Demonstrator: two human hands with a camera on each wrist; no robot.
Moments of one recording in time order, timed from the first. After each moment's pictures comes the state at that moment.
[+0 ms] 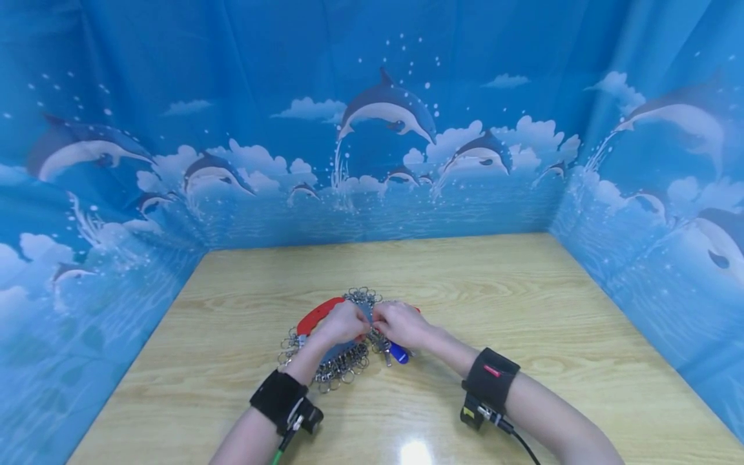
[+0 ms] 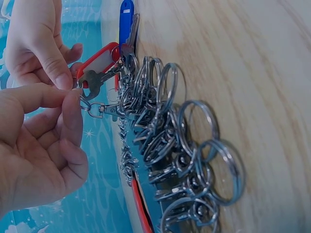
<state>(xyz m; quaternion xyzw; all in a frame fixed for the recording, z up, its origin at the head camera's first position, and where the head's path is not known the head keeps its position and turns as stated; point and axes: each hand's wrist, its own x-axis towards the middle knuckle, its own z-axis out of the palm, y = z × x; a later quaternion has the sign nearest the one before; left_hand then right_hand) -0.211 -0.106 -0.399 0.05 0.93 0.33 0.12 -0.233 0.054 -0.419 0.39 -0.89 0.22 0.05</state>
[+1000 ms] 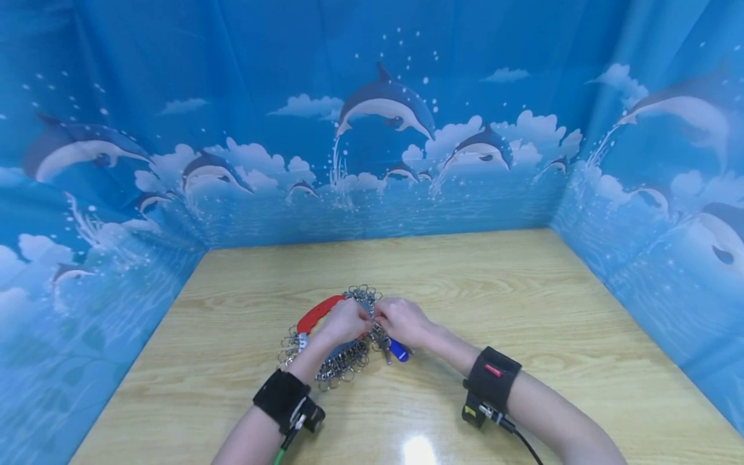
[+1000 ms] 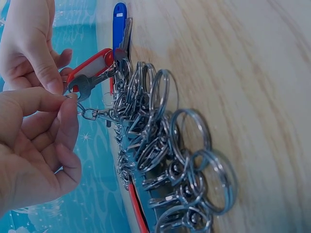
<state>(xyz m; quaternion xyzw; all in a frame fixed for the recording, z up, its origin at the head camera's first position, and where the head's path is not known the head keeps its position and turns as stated) -0.209 -0.100 -0.401 0.07 0.95 0.31 0.09 -0.234 0.058 -0.420 0.40 -0.88 0.23 0.09</state>
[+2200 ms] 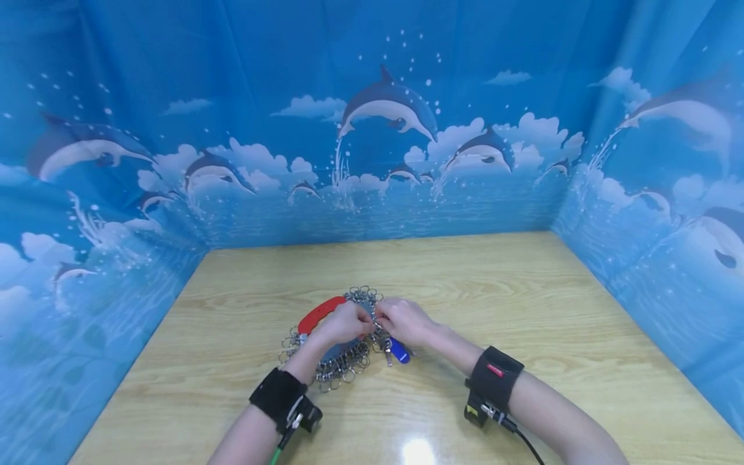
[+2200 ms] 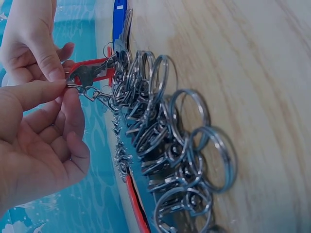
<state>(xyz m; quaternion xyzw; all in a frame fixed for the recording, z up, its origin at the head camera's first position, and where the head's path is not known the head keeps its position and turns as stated) -0.215 -0.108 -0.406 0.09 0.92 0.36 0.14 -0.240 0.061 -0.423 0.45 -0.86 0.22 0.12</state>
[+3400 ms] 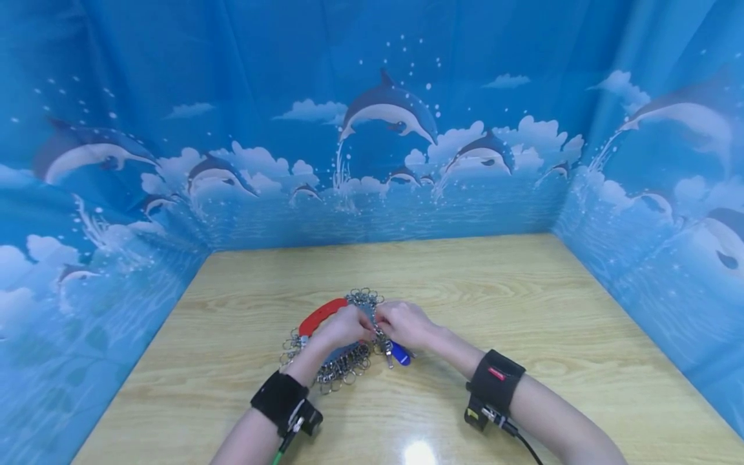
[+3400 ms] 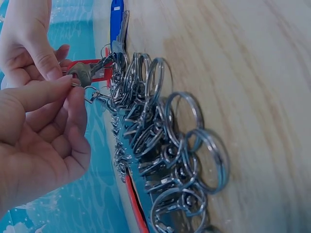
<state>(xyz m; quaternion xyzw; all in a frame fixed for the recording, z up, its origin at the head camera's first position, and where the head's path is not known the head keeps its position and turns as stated) -0.211 -0.107 -0.403 0.07 0.92 0.36 0.15 -0.235 0.061 -0.420 0.43 -0.87 0.19 0.10</state>
